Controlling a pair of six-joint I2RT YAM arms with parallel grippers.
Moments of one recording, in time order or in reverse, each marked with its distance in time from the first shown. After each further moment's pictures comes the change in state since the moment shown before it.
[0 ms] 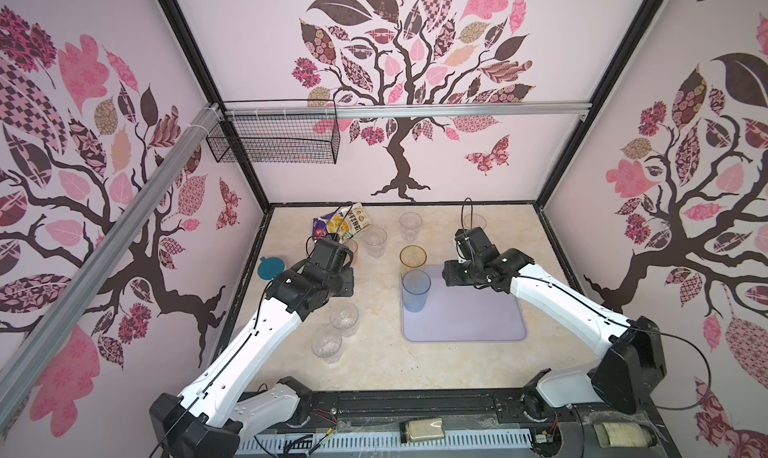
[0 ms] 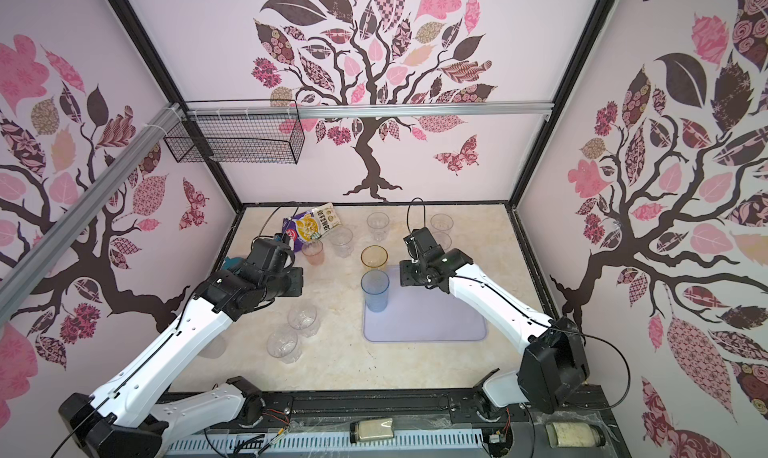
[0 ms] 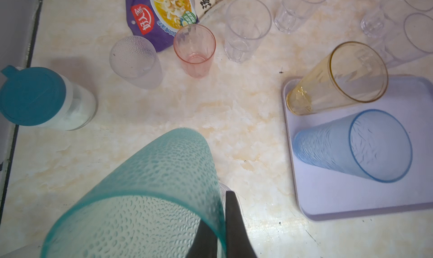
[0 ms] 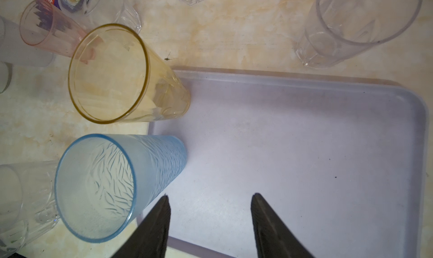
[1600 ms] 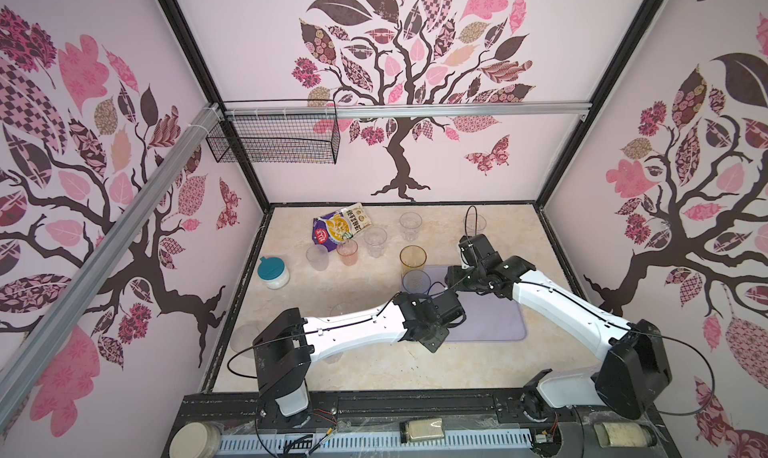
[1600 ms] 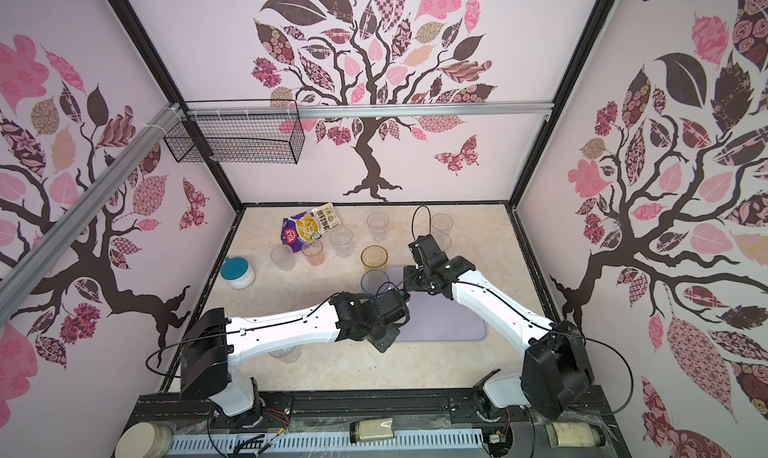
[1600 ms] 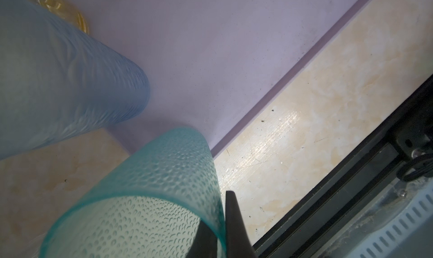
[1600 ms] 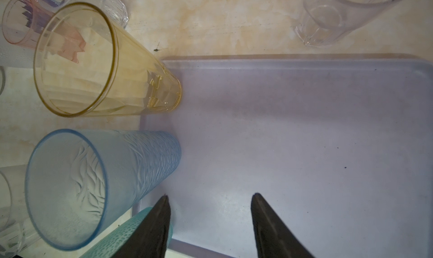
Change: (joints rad) left arm -0.660 0.603 0.187 0.137 0.064 0.016; right arm -0.008 -0.033 -0.105 0.061 -0.026 0.040
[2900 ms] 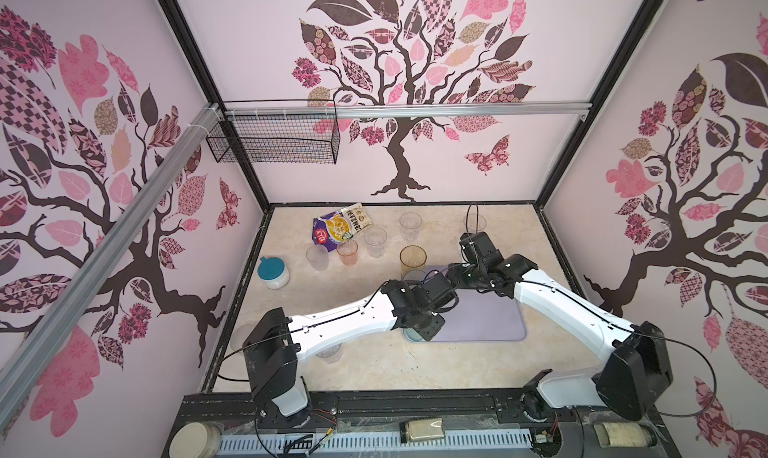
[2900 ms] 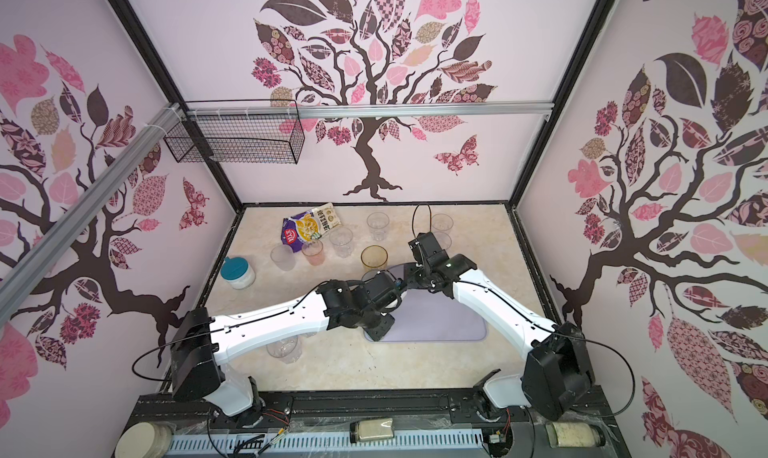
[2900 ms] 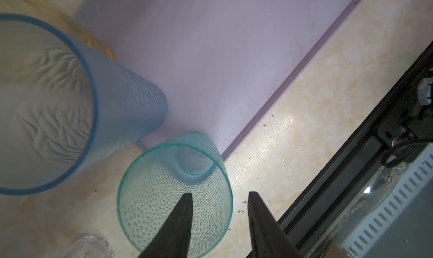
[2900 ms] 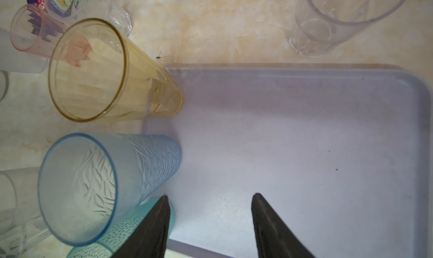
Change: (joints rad) left arm 0.069 -0.077 0.040 -0.023 0.020 0.118; right arm -0.008 -0.006 0.044 -0.022 0.022 -0.008
